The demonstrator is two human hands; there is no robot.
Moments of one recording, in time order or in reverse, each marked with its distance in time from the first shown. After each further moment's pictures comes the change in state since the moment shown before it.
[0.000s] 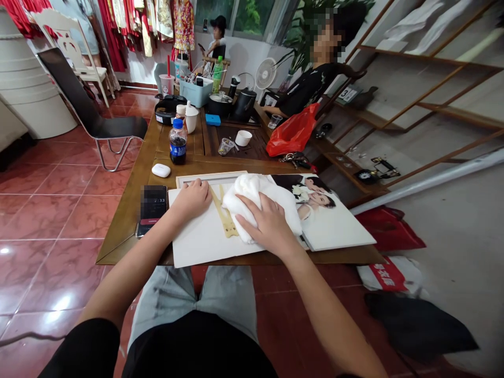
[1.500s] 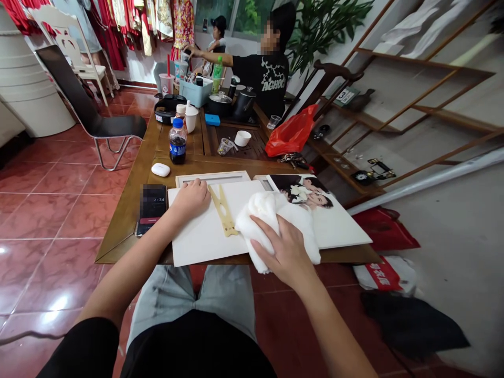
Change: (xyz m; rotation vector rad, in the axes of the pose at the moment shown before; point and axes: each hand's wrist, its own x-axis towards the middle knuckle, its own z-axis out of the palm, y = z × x) left_hand -0.001 -0.001 -0.001 0.009 0.000 0.004; right_hand -0.068 0.008 -0.002 0.053 0.114 -0.009
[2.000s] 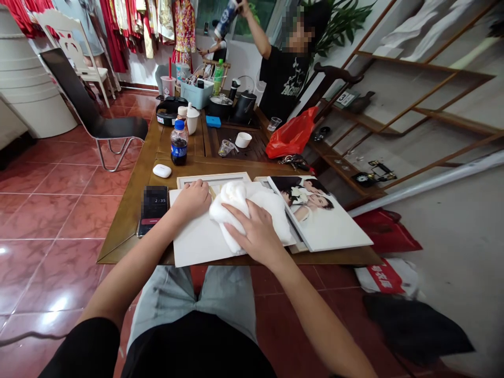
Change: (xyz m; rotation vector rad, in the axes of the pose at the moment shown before) left_hand -0.001 -0.001 -0.004 0.012 -0.018 0.044; right_hand 0.059 -0.042 0.010 0.025 -0.134 -0.053
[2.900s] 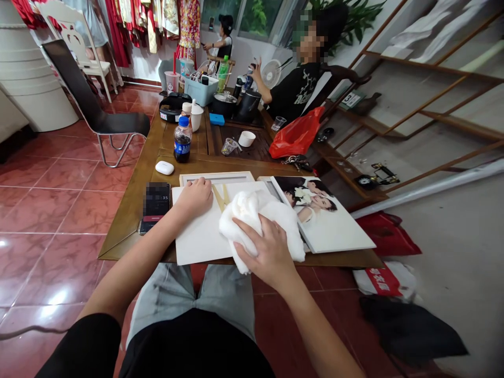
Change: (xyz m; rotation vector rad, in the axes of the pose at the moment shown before) left_hand -0.001 0.003 -0.001 0.000 -0.011 -0.042; right_hand -0.043 -0.001 0.006 -0.044 0.141 -0.026
